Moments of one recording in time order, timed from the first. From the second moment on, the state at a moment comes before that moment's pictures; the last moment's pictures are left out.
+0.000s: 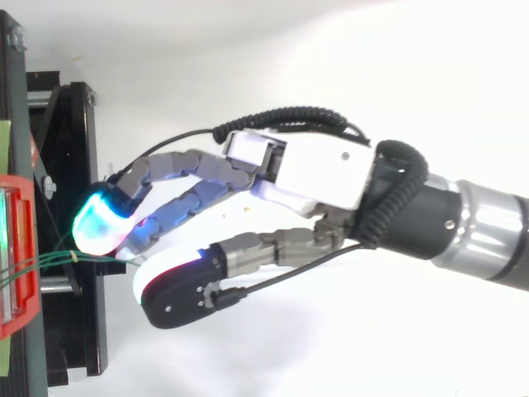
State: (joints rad) arm 0.23 -2.34 -1.23 -2.64 -1.09 -0.15
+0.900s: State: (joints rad) arm 0.23 -2.40 -1.15 -2.69 -1.11 -0.07
